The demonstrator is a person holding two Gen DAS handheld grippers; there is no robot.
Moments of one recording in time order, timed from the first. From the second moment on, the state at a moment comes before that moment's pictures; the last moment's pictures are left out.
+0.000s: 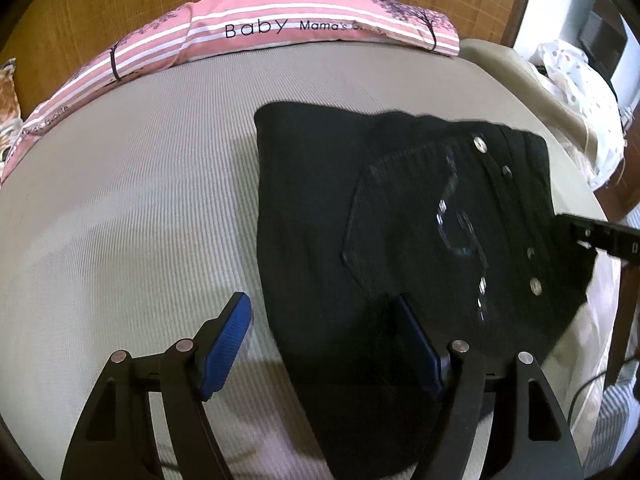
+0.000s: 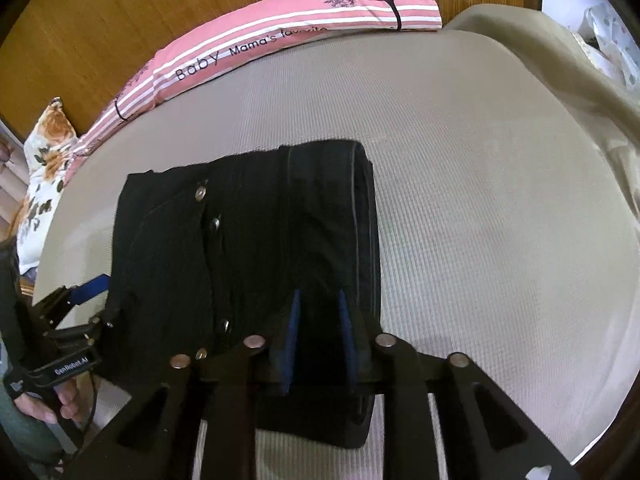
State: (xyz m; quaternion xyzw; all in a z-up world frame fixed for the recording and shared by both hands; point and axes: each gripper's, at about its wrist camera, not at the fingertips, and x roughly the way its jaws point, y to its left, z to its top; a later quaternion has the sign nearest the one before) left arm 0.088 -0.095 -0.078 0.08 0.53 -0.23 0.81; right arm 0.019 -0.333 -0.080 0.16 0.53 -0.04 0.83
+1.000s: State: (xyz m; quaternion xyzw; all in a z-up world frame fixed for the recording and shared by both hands) left arm 0.154 -0.068 -0.093 -0.12 0.60 -0.33 0.72; right arm 0.035 -0.411 -0.147 0.42 0.50 0.18 0.74
